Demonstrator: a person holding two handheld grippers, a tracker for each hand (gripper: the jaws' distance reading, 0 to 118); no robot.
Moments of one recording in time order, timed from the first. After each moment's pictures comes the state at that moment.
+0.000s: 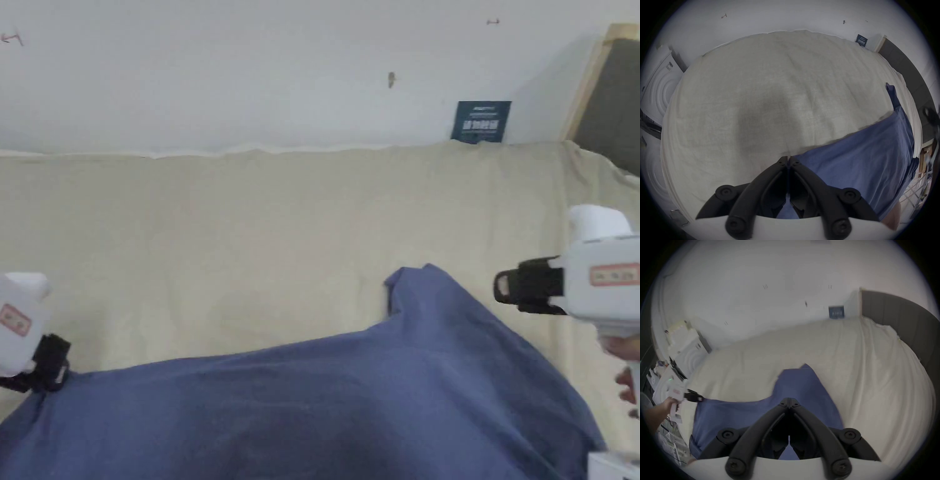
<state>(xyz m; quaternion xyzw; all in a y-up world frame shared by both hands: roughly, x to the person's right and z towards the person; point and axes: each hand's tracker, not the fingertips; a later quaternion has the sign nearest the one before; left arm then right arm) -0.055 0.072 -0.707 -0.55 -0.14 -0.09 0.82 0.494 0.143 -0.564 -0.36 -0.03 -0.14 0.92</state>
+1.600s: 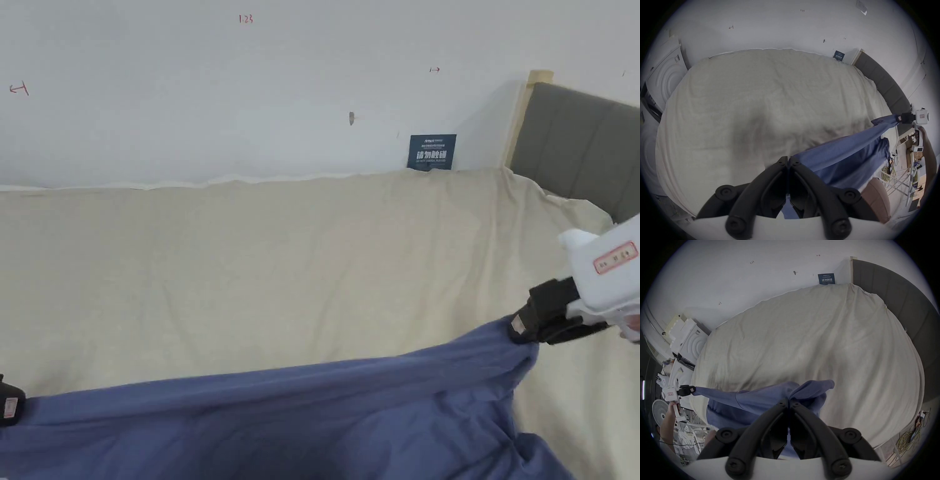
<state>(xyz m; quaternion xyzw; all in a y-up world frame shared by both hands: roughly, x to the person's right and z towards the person) -0.121 0.164 -0.519 -0.50 -0.20 -0.02 0.84 0.515 0.200 -0.393 -0.48 -0.01 -0.18 0.86</state>
